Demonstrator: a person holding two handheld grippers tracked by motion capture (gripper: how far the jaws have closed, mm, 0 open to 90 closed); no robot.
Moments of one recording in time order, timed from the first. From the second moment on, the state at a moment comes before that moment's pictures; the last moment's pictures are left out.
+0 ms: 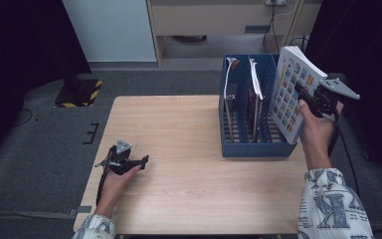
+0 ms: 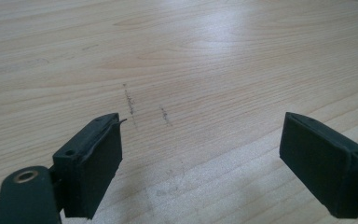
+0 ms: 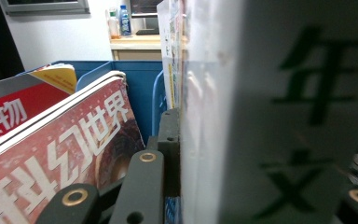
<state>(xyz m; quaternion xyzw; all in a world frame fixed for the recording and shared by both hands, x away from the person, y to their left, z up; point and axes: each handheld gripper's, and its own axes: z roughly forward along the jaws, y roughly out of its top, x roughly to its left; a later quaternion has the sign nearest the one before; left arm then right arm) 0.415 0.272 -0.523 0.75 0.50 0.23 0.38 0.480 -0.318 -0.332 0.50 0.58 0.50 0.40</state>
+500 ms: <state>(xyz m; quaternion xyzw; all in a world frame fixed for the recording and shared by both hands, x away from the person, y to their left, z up) 0.415 0.267 -0.530 0.76 0.49 0.23 0.36 0.501 -0.312 -0.338 0.50 0.57 0.51 0.40</state>
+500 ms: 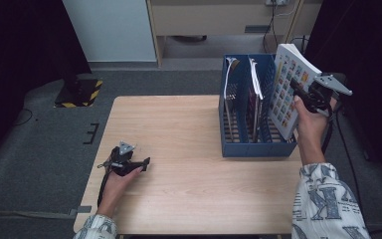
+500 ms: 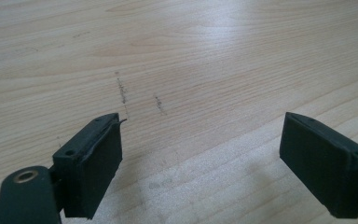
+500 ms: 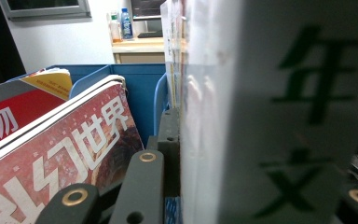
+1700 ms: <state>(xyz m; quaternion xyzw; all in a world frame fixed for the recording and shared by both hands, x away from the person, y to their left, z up) 0.415 0.267 -0.529 0.76 0.49 0.23 0.36 0.513 -0.305 -0.357 0.49 0.58 0.51 0.40</state>
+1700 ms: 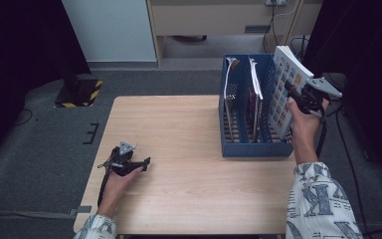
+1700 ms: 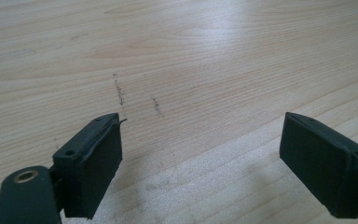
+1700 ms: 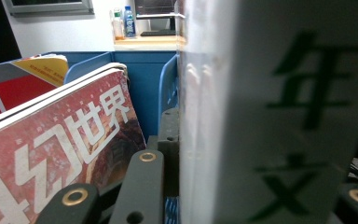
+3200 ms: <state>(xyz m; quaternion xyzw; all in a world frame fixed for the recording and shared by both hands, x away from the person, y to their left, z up) 0.413 0.268 -0.526 0.75 0.50 0.23 0.37 0.521 -0.302 -0.398 0.51 0.60 0.49 0.38</state>
